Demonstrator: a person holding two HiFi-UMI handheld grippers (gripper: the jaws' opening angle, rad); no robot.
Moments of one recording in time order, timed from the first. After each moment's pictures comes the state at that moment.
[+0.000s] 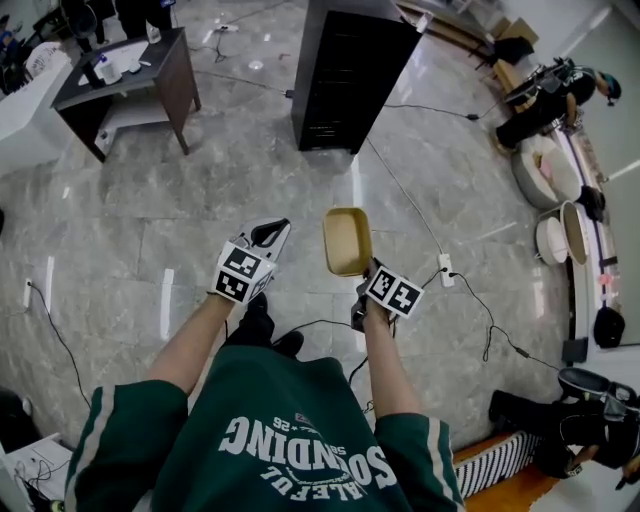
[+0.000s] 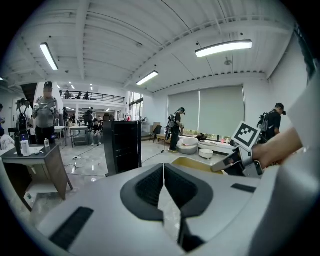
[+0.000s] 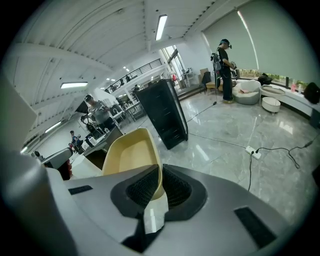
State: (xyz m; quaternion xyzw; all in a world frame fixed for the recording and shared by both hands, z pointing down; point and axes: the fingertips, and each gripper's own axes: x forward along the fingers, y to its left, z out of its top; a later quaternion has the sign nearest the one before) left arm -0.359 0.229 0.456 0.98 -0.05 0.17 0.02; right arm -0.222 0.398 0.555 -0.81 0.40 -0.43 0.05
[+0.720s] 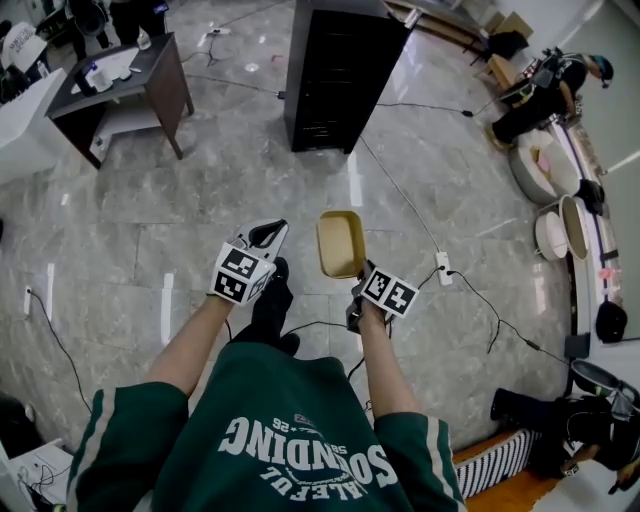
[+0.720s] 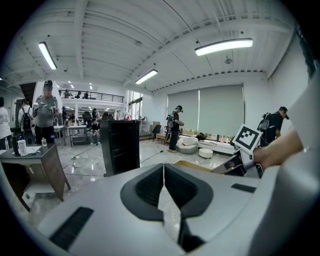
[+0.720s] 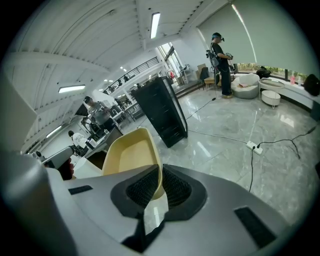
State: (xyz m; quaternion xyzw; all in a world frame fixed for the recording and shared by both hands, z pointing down) left arm -0.329 0.238 0.461 0.98 -0.05 0.18 0.02; right arm -0.204 0.406 0.571 -0.80 0.40 -0.45 0.07
